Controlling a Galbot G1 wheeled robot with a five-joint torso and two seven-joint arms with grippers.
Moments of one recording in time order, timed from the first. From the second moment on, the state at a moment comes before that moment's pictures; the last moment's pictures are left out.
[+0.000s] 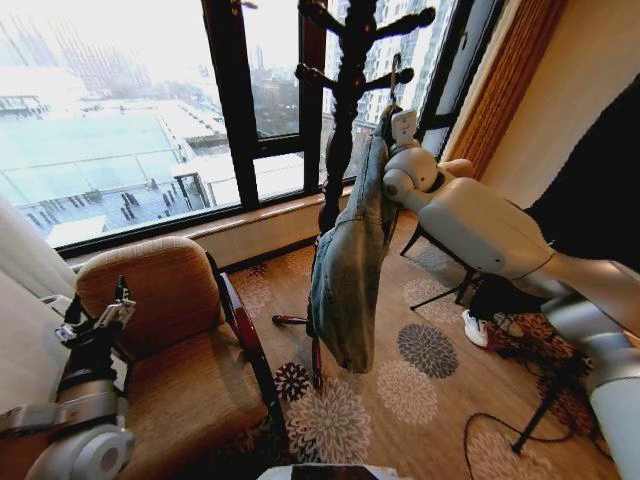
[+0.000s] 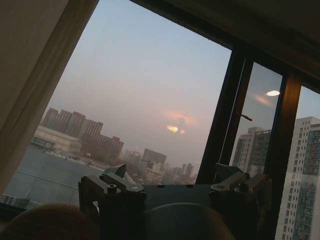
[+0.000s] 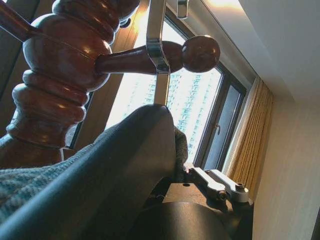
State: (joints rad) left arm 1.74 -1.34 -0.99 -2.36 -0.74 -0.19 -0.15; right arm 0.33 0.91 -0.57 1.50 1.01 -0.50 0.85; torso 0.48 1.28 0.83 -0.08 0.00
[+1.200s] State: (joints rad) left arm 1.73 -1.31 -1.00 -2.33 -0.77 -0.20 -0.14; right arm 0.39 0.94 -0.63 1.49 1.02 -0.51 0.85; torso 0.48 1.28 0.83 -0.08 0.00
